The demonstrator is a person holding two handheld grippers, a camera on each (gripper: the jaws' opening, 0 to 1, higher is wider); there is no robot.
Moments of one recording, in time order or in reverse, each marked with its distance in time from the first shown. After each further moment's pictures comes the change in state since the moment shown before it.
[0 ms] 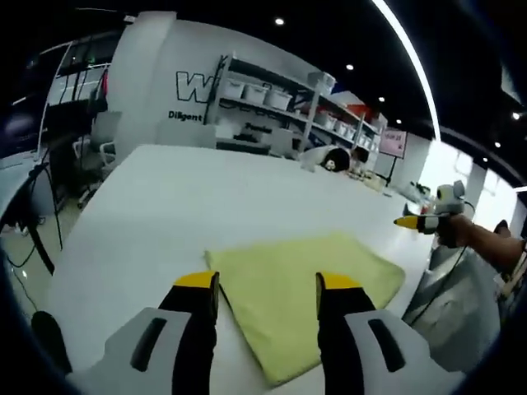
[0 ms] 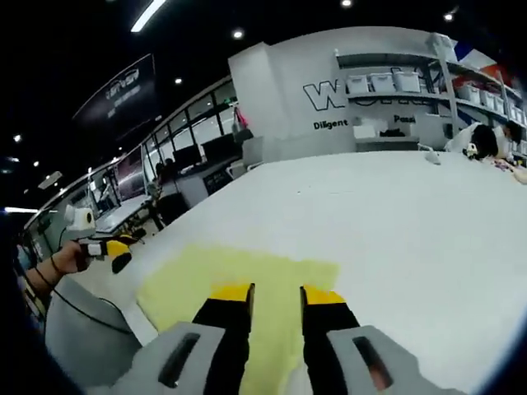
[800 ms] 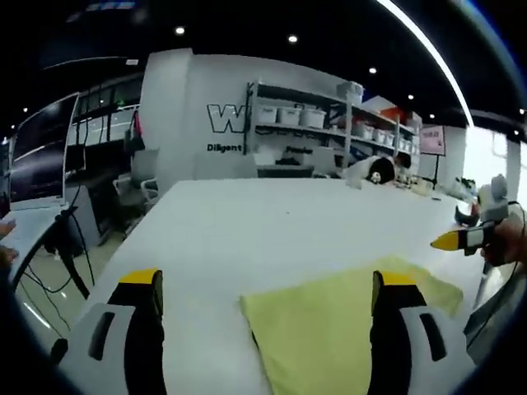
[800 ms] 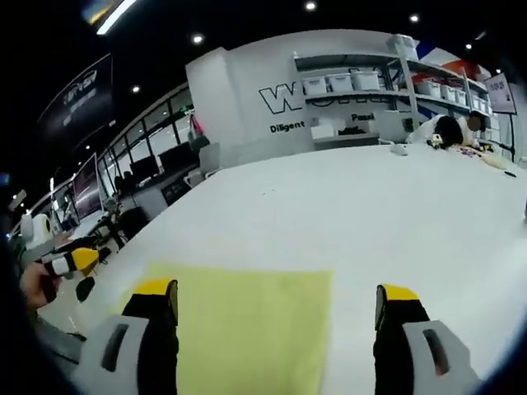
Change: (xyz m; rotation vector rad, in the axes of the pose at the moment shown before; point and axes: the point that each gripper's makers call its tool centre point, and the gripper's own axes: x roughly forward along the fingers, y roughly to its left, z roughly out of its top) left arm 0.039 0.020 0.025 0.091 -0.092 0.235; right arm 0.051 -0.015 -0.009 0.035 0.017 -0.169
